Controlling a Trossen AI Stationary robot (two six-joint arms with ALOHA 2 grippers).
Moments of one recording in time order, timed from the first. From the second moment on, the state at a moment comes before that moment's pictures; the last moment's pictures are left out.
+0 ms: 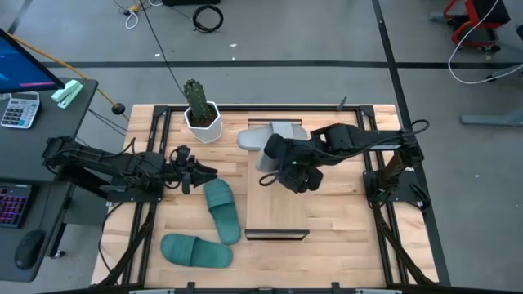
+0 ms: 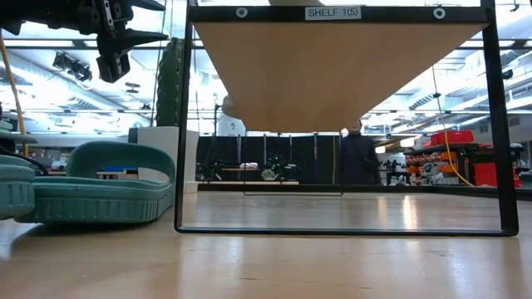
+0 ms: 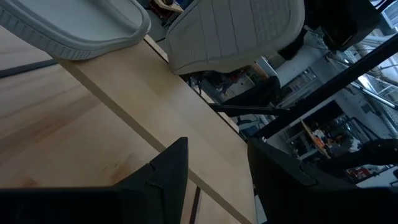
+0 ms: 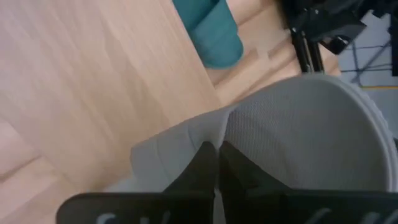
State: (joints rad) left arm -0.20 0.63 0.38 0.16 -0.25 -0.84; right arm 0.13 1.78 2.04 -1.29 0.16 -0.95
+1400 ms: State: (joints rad) left arm -0.20 0.63 0.38 0.15 -0.23 -0.82; right arm 0.05 1.89 2.19 -1.47 0.18 -0.86
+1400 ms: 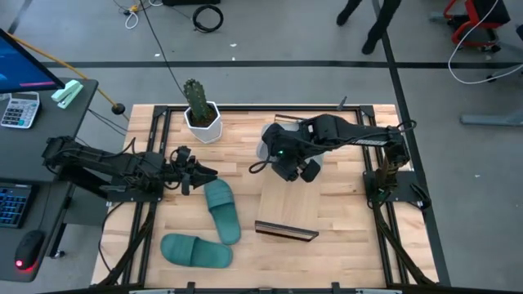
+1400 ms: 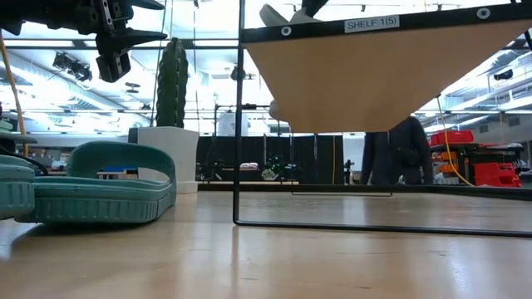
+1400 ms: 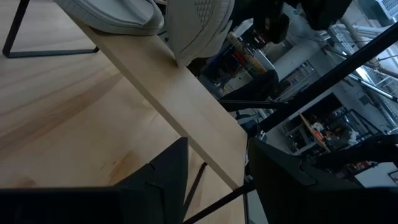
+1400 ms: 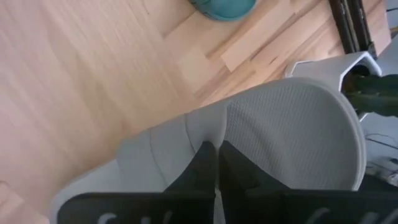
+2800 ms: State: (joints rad) left arm -0.20 0.63 0.38 0.15 -0.19 -0.82; right arm -0.01 2.04 2.18 -1.41 0.07 -0.75
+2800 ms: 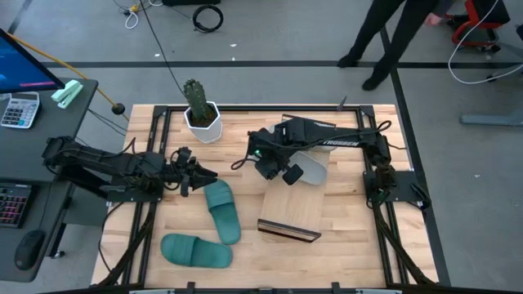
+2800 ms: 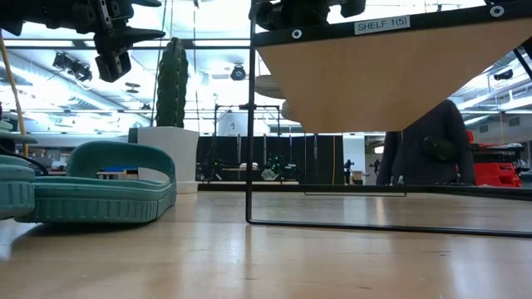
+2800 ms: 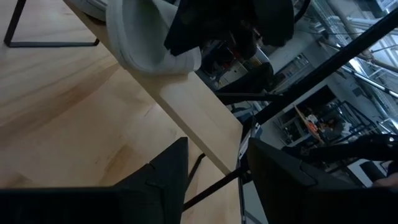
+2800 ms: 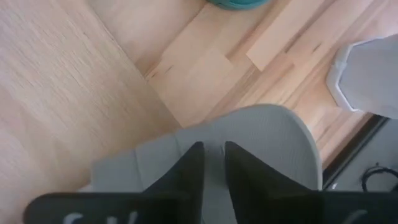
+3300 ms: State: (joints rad) left arm -0.20 0.63 0.38 0.15 -0.19 -0.81; right arm -0.03 2.03 2.18 -1.41 0.14 -0.69
